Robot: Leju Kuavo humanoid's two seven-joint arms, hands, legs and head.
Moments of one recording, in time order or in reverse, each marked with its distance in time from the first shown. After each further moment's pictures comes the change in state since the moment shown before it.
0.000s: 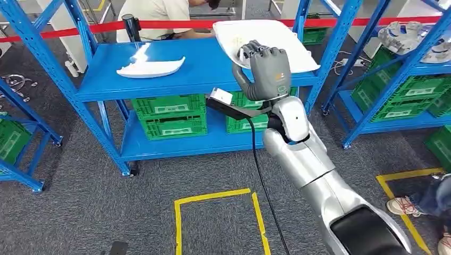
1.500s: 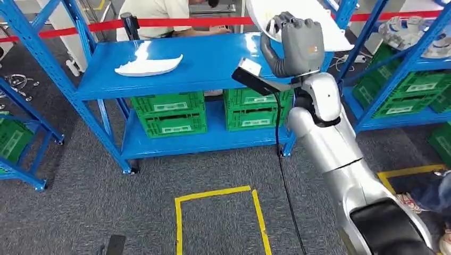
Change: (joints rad) left arm -0.037 0.014 0.006 -0.002 0.045 -0.010 0.016; right arm -0.078 -0.099 -0.085 -0.122 -0.015 0.169 0.014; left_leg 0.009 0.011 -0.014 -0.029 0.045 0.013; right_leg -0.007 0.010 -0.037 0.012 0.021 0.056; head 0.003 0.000
